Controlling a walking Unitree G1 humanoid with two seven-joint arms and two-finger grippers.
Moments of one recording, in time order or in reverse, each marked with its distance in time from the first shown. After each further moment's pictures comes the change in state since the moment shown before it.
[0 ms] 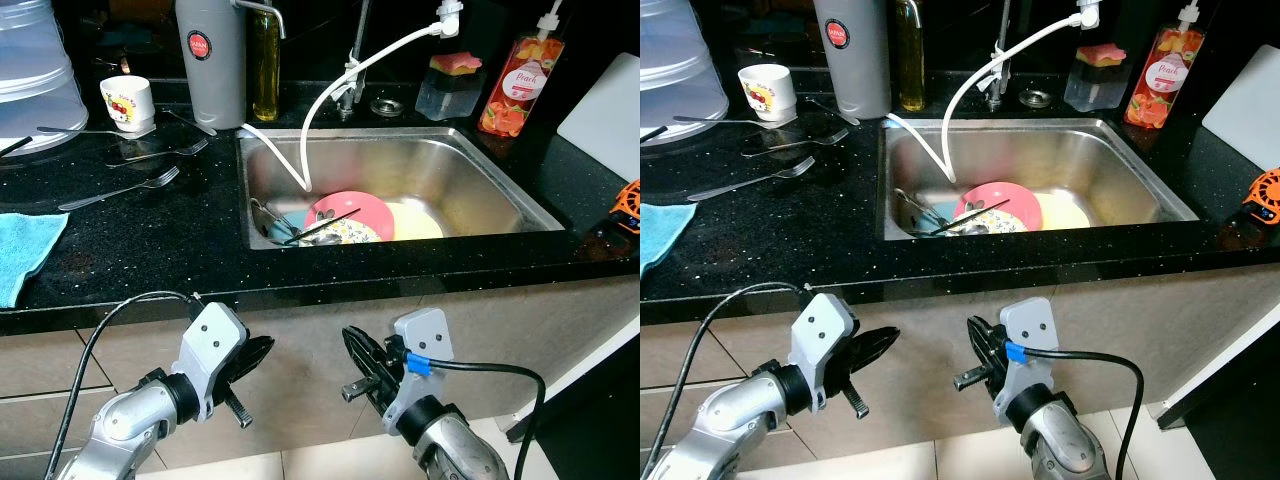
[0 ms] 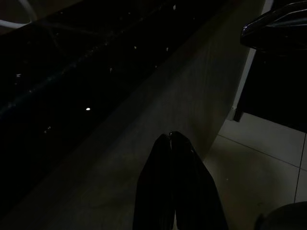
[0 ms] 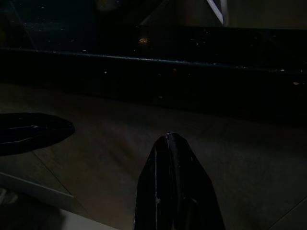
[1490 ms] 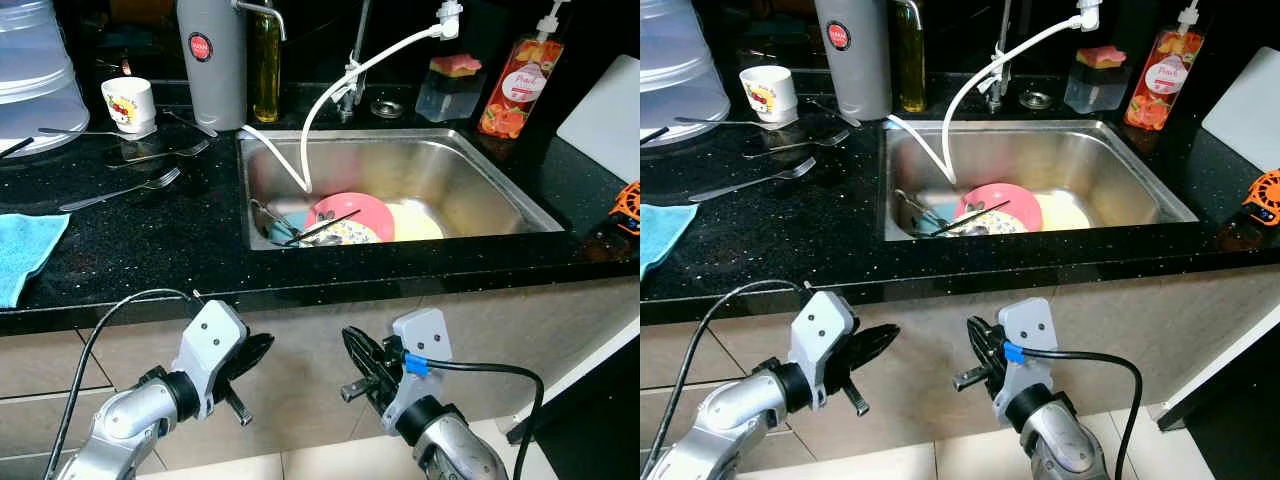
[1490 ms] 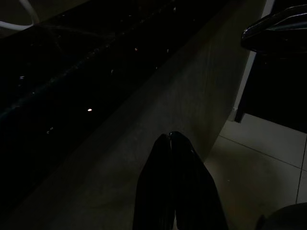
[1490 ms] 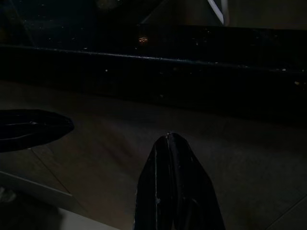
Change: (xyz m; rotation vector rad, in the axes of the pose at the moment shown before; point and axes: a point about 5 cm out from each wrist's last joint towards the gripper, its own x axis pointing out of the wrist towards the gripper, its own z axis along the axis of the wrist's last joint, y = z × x) left arm 0.000 0.000 -0.001 -0.001 0.001 0.004; right arm 0.000 0.000 -0.002 -0.009 0.010 0.000
